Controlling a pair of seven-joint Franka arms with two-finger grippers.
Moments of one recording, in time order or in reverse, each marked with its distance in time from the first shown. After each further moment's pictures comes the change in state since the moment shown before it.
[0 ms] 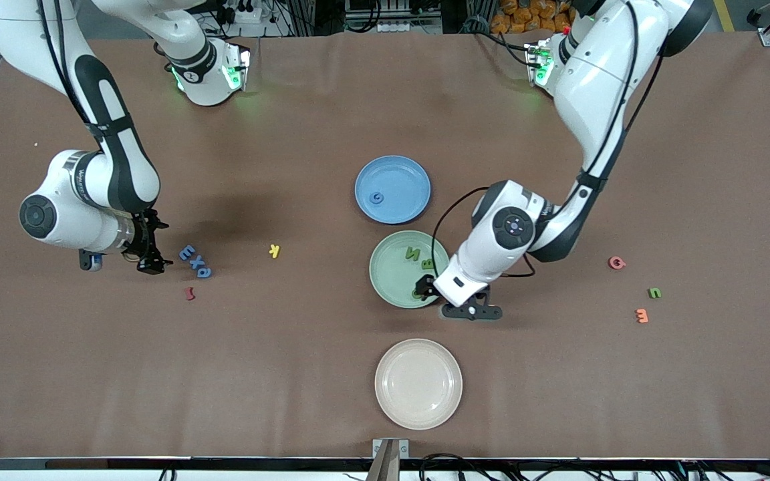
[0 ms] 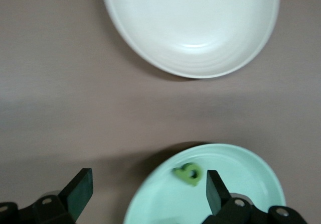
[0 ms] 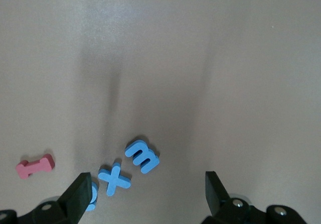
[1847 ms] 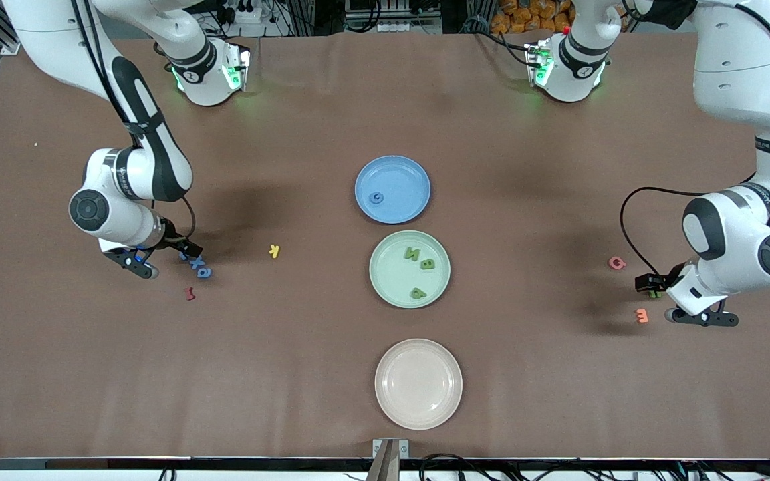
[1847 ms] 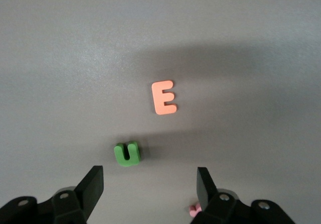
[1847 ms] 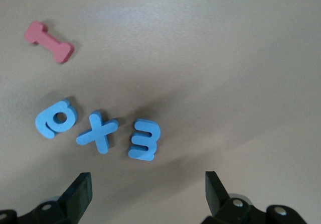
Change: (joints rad) left arm 0.148 -0.136 0.589 -0.241 -0.243 -0.189 0.850; right arm 0.079 0.012 0.005 -0.093 -0.108 0.131 -0.740
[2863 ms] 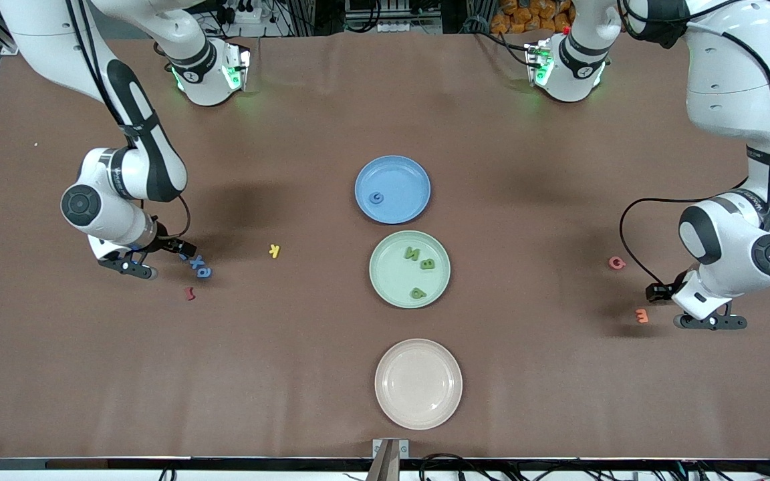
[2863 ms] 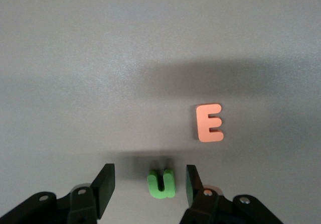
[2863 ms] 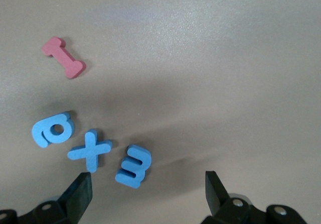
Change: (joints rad) left arm -0.012 0.070 0.047 0.000 -0.024 0.138 0.000; right arm -0.028 0.007 -0.004 -0.023 -0.014 0.112 -0.215
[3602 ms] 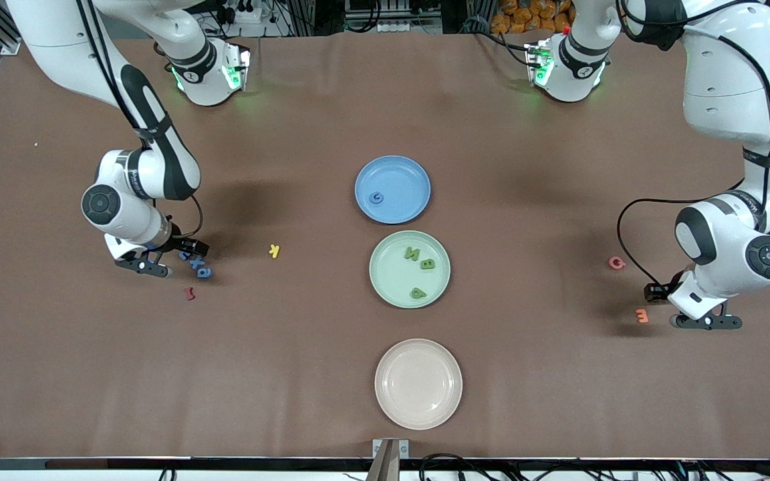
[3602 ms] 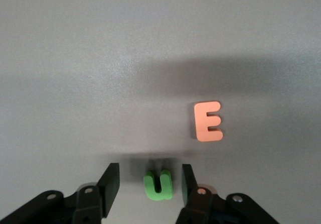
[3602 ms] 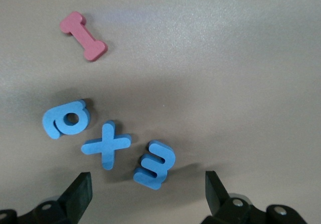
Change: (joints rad) left arm -0.005 0.010 0.000 -0.005 -0.001 0.008 0.000; right arm 0.001 0.027 0.040 -0.026 0.000 0.066 -0.003
